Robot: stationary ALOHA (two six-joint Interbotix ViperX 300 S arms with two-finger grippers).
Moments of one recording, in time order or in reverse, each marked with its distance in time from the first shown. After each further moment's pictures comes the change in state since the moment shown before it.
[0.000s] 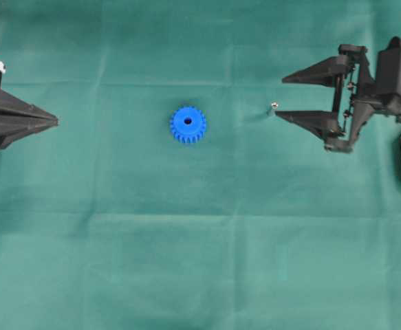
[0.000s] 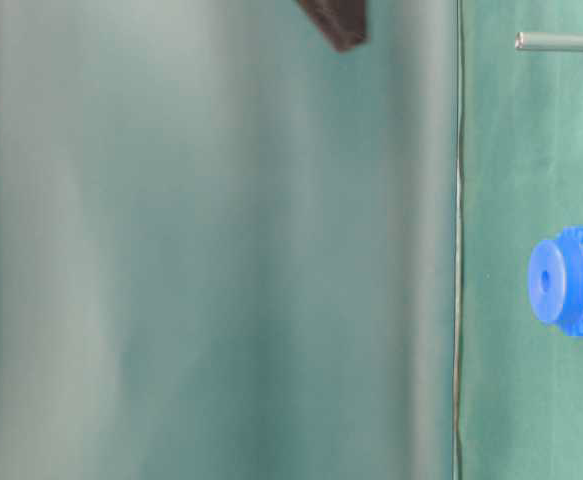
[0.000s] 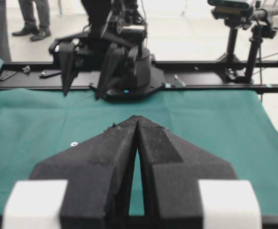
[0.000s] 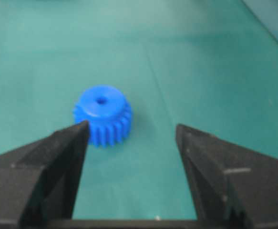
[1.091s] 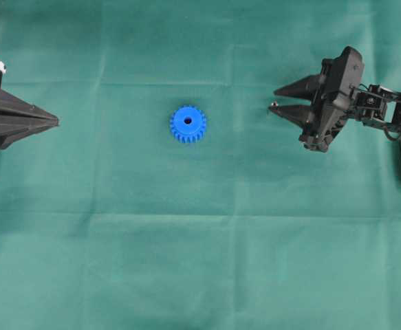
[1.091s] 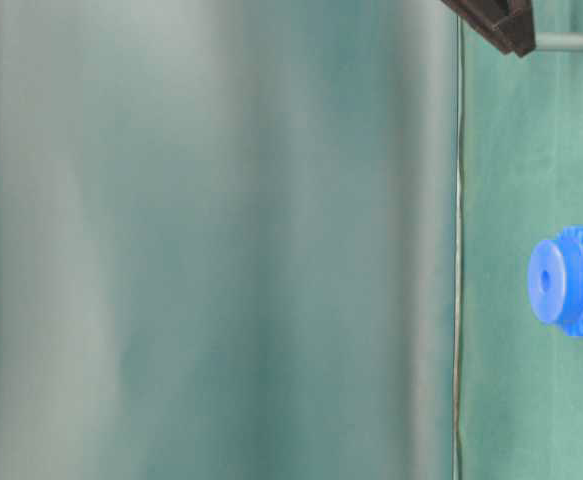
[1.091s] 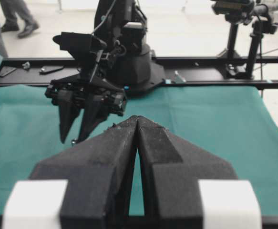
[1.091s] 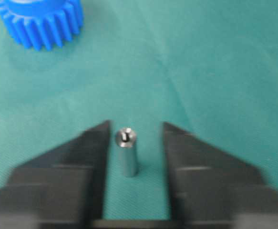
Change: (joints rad) left arm 0.000 0.002 0.000 0.000 0.012 -0.003; right arm -0.031 0.344 0.002 0.087 -0.124 0.000
